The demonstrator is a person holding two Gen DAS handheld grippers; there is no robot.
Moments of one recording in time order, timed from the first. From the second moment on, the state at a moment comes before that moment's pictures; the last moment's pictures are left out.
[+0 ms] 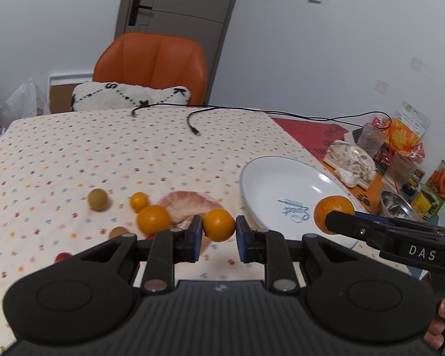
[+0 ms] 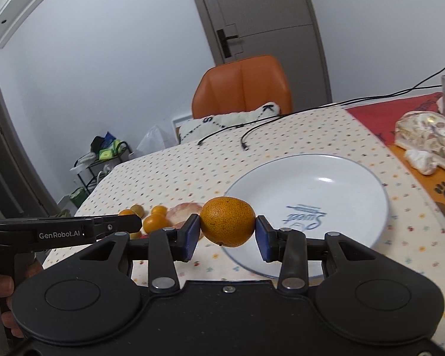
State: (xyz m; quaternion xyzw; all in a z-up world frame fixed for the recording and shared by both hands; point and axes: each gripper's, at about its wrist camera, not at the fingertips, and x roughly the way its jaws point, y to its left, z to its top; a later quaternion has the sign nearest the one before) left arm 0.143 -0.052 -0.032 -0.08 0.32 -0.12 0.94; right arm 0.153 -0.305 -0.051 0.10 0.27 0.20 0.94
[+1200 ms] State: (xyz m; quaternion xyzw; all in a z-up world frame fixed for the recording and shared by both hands) left arm 0.198 -0.157 -0.058 -0.04 0.34 -0.19 0.92; right arm 0.169 -0.388 -0.083 0.17 0.26 0.14 0.94
